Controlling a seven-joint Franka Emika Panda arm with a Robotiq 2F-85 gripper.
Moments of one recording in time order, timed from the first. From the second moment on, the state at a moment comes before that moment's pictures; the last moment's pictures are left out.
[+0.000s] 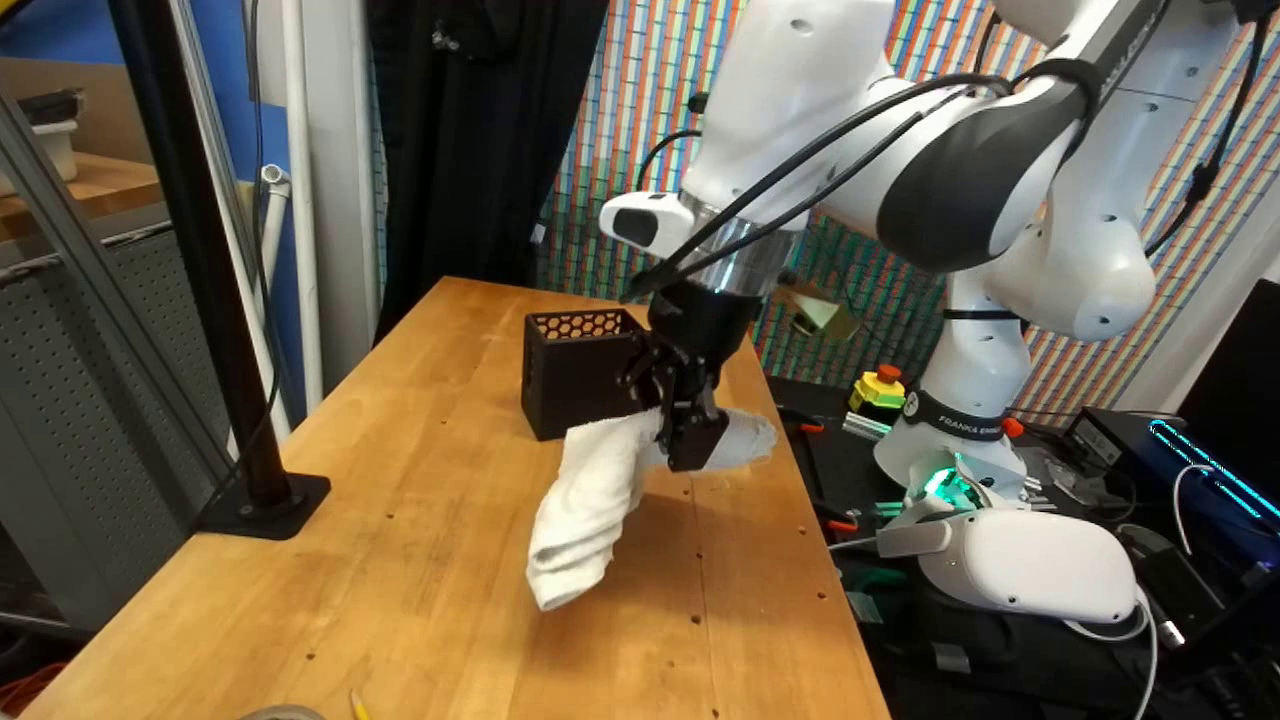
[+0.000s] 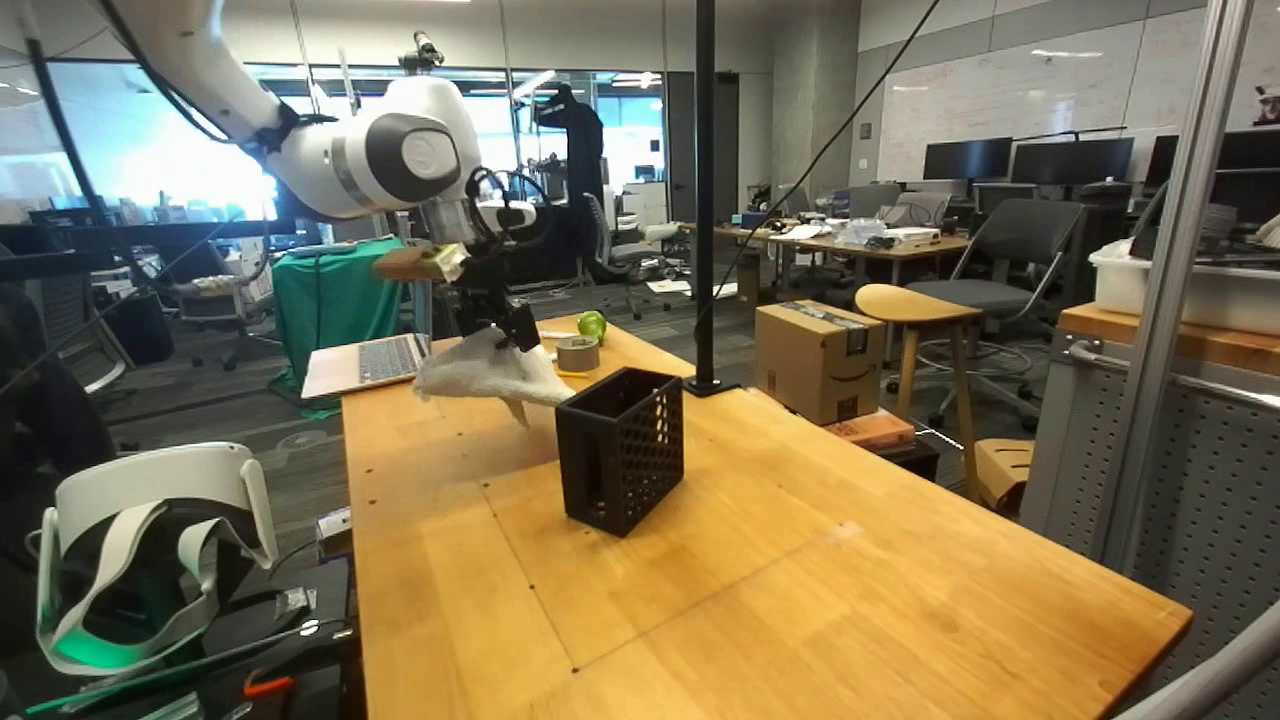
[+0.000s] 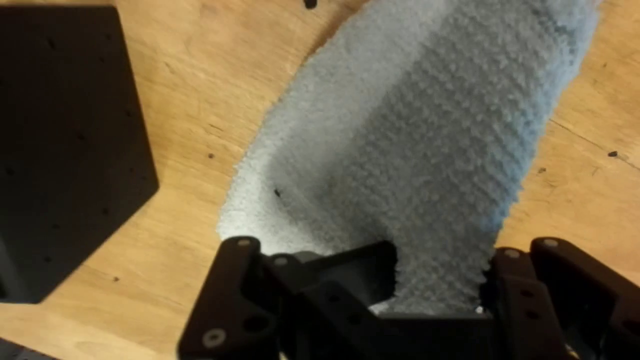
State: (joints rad) arm 0.36 -0.03 0.31 -2.32 -0.14 2.43 0.19
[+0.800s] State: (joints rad) arm 0.16 -0.54 0.31 -2.52 -0.22 2.32 0.37
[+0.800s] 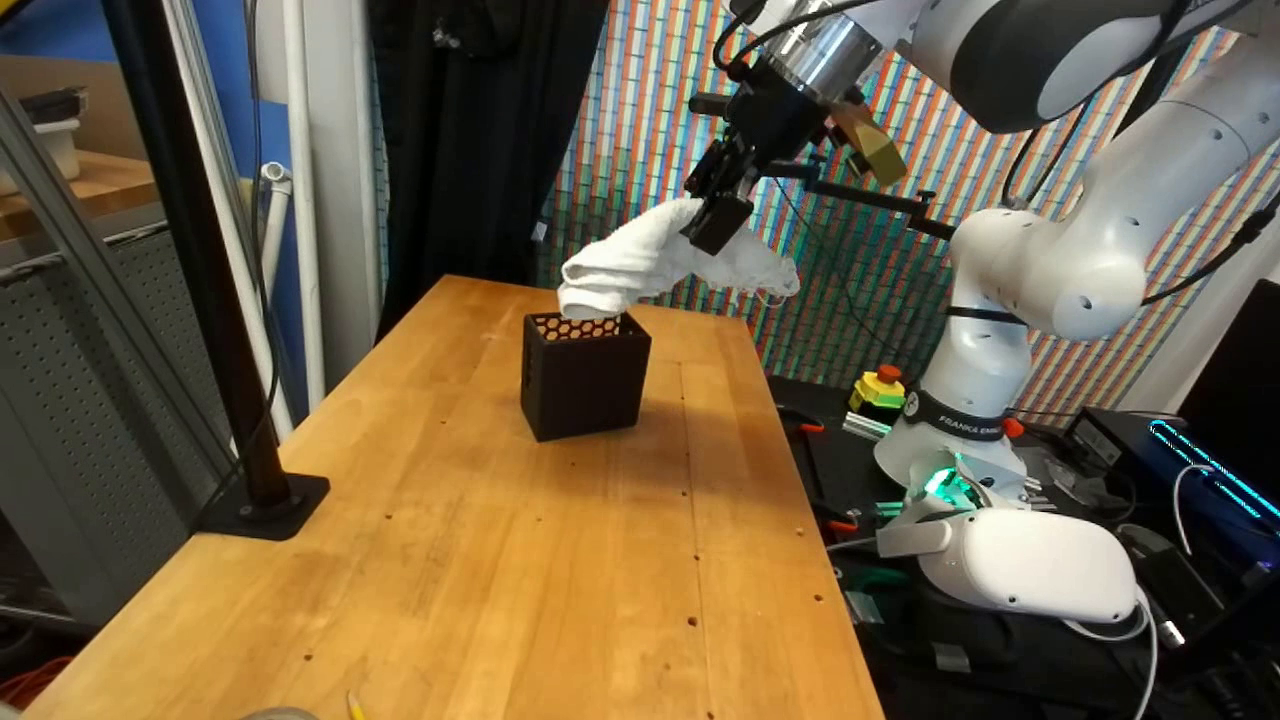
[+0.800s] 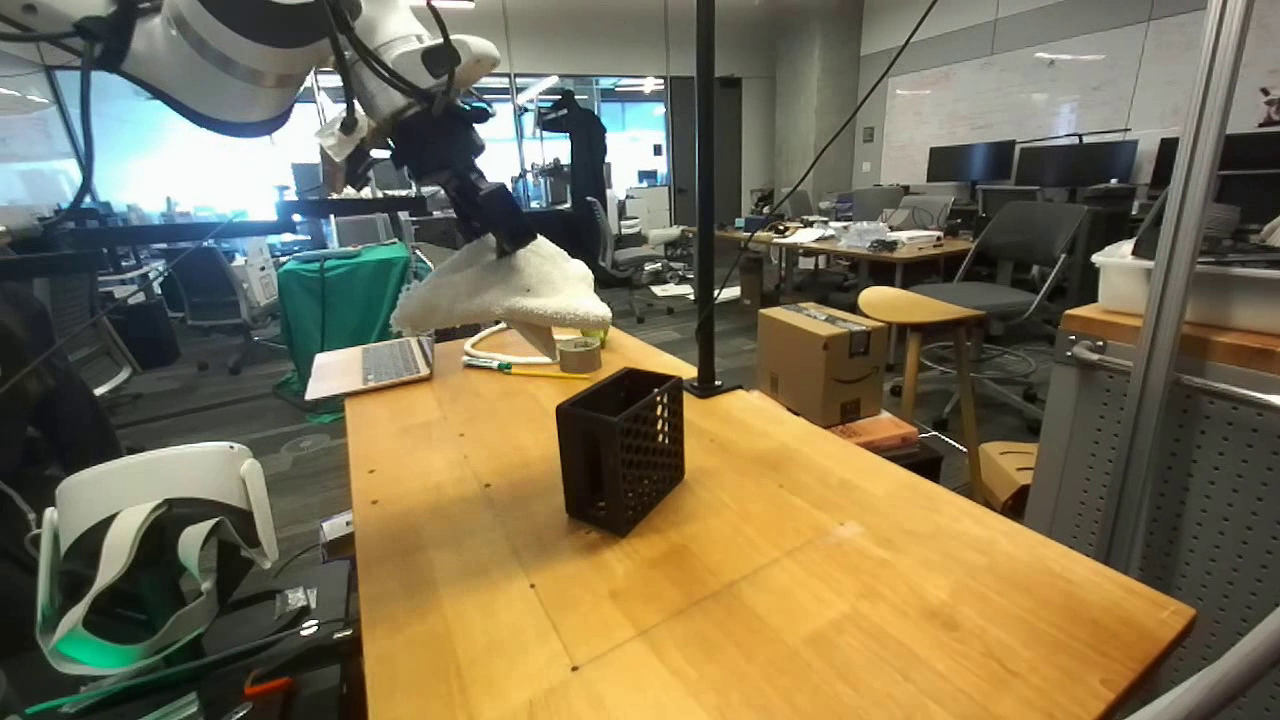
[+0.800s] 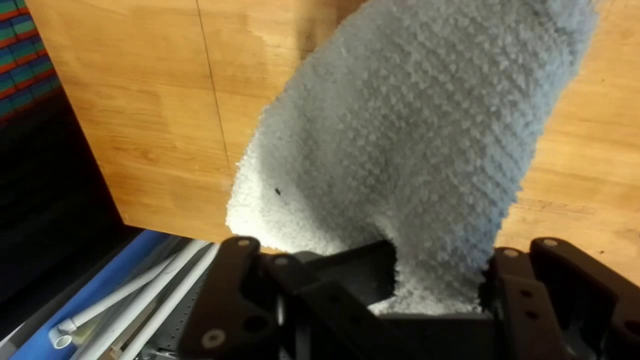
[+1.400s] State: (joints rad) arm 0.09 -0.35 0.25 -2.46 -0.19 2.54 0.33
